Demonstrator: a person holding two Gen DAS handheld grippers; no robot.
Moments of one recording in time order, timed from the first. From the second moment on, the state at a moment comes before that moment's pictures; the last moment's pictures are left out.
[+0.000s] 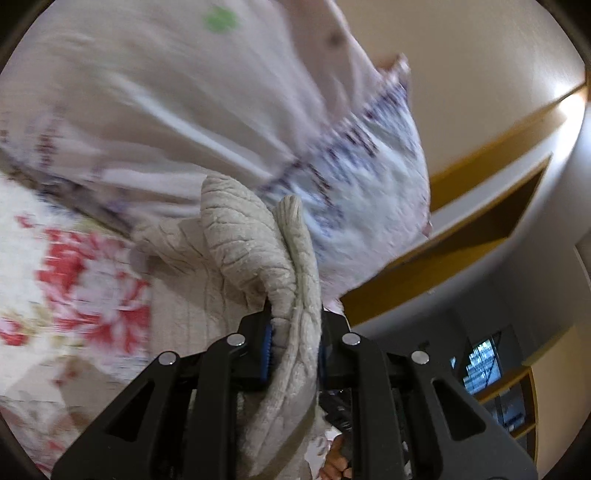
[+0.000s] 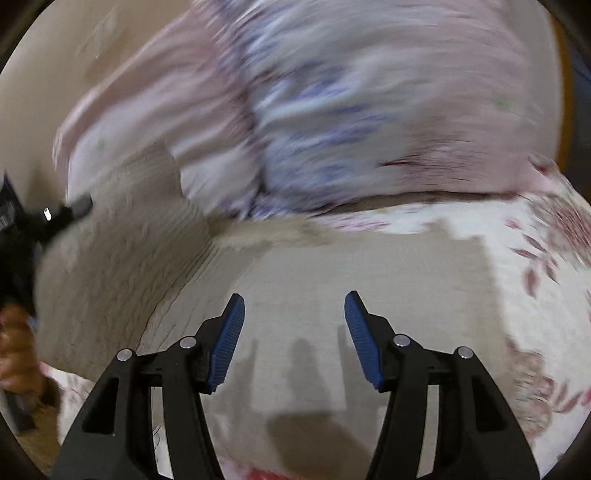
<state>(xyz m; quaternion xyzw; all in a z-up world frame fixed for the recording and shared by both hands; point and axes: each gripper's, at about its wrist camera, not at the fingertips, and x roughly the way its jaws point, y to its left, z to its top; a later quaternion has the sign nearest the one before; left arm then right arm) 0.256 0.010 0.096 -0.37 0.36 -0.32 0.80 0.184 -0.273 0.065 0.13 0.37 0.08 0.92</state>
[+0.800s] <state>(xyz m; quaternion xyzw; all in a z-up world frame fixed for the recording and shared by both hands) 0.234 -0.094 0.069 -0.26 0.41 -0.32 0.82 0.149 -0.421 0.047 0.39 0.39 0.12 0.83</state>
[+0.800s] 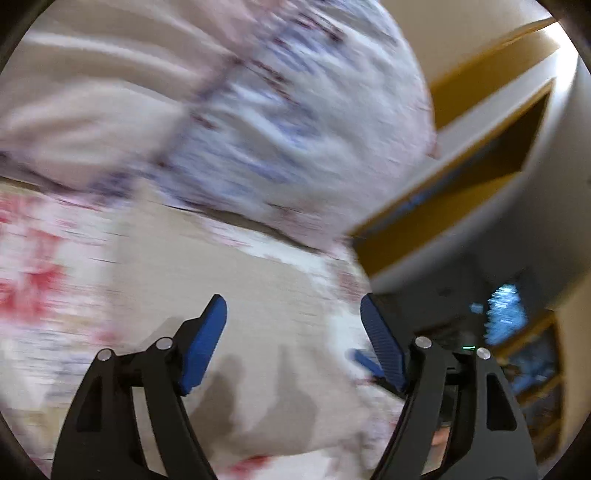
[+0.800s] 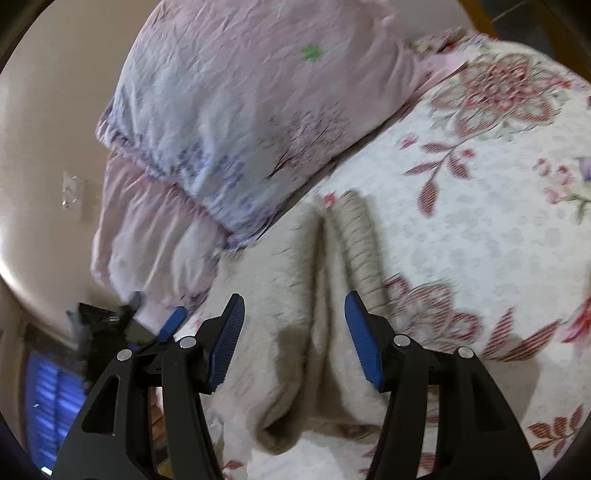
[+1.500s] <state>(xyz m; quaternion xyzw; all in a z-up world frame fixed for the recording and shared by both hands) 0.239 -0.074 -0.002 -0.25 0.50 -0.27 0.78 0.231 -0.400 0.005 0.42 0.47 0.13 0.77</state>
